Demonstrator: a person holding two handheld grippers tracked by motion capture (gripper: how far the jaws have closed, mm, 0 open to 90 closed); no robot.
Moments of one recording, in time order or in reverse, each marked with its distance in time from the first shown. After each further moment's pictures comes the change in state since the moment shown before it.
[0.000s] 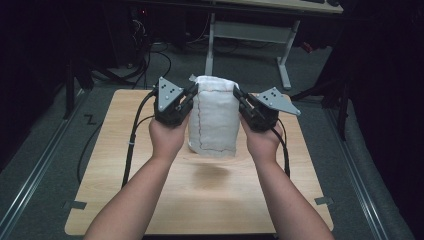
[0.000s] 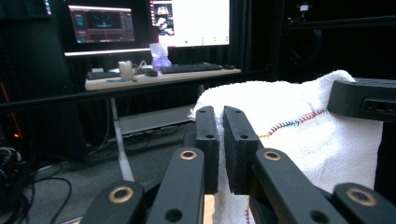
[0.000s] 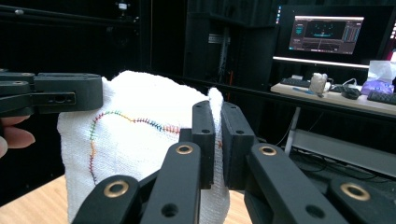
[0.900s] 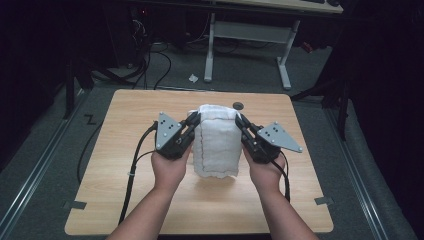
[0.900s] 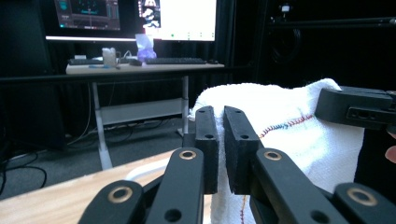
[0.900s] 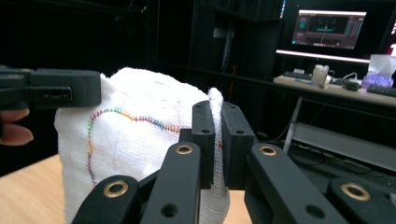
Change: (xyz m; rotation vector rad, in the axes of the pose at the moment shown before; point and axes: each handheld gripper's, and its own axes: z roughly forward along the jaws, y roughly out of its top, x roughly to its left) left arm -0.033 -0.050 -0.045 -0.011 -0.061 -0.065; right arm 0.022 -0.045 -0.052 0.004 0.007 -0.027
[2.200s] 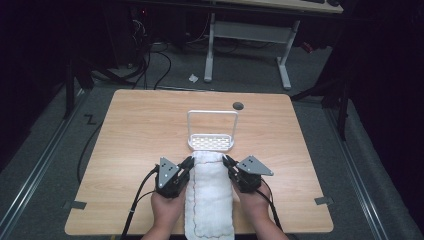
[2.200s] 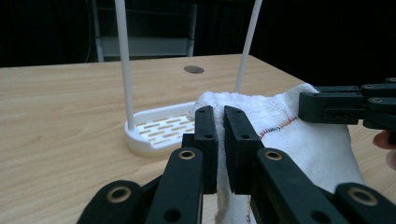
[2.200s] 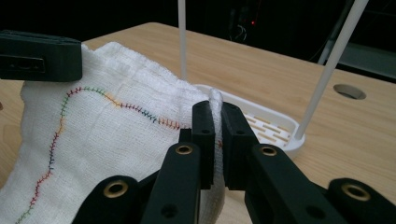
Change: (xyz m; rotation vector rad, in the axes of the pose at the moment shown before) left arm -0.013 -0.121 -0.036 0.190 0.037 -0.092; right arm 0.029 -0.119 -0.004 0.309 0.078 0.019
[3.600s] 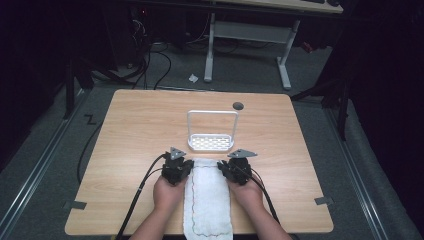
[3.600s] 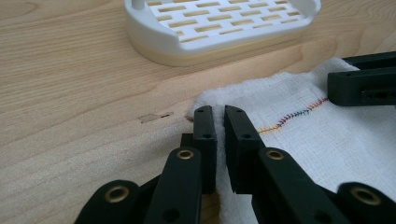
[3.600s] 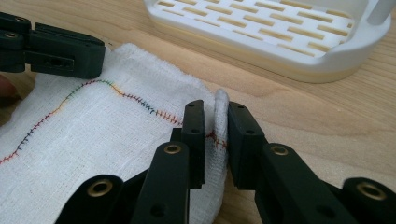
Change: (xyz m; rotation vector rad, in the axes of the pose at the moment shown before) left arm 0.048 -0.039 0.077 0.444 -0.015 -0.085; right arm -0.025 -0.037 0.071 0.361 0.076 0.146
